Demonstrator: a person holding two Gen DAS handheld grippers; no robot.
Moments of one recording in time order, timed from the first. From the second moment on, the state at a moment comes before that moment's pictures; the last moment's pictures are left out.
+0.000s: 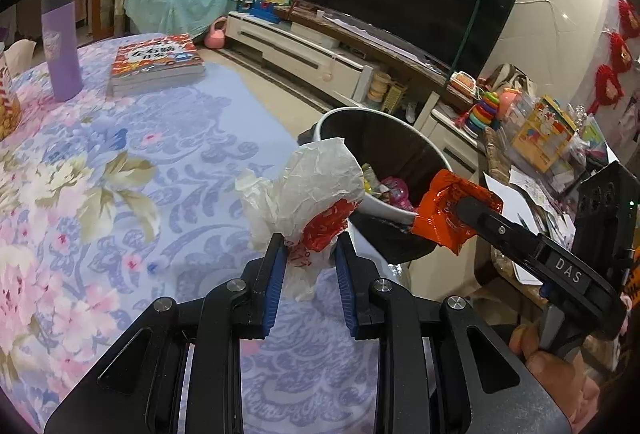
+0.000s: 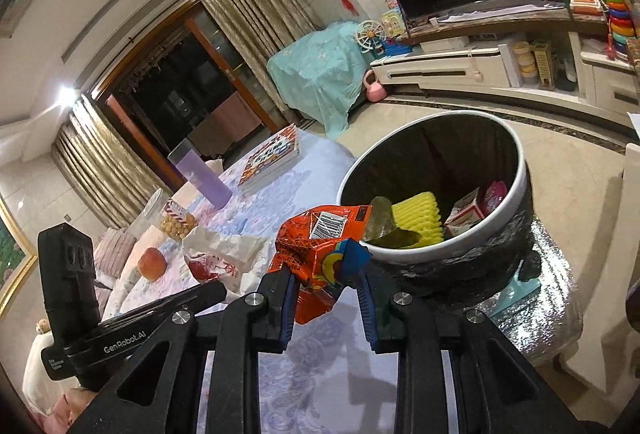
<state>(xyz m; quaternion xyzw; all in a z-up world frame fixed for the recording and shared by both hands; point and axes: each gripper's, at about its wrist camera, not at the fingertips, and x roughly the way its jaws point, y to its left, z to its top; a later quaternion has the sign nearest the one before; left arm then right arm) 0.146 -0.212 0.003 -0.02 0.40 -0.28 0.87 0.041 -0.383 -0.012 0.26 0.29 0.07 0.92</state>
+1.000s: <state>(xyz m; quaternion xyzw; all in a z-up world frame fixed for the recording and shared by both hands) 0.164 -0.275 0.034 0.01 0.37 -0.33 0.87 0.040 -0.426 0.018 0.23 0.26 0.02 0.94</state>
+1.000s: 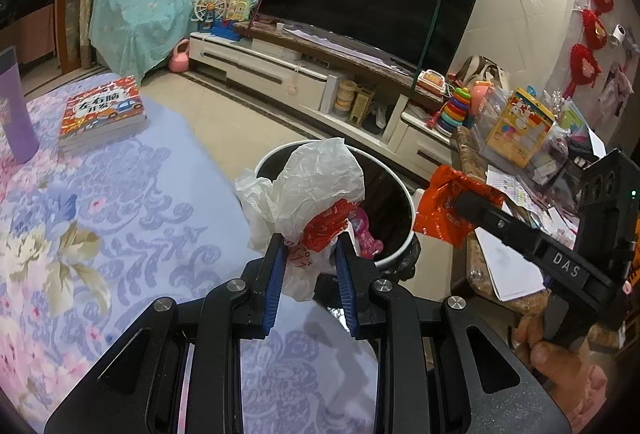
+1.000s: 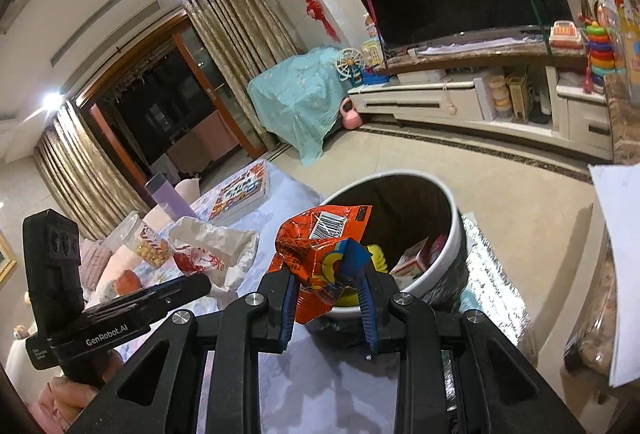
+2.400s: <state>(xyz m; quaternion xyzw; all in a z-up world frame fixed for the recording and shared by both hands) 0.205 -0.345 0.011 0.07 0.39 -0.33 0.86 0.081 -0.447 0.015 0.20 0.29 -0.01 0.94</state>
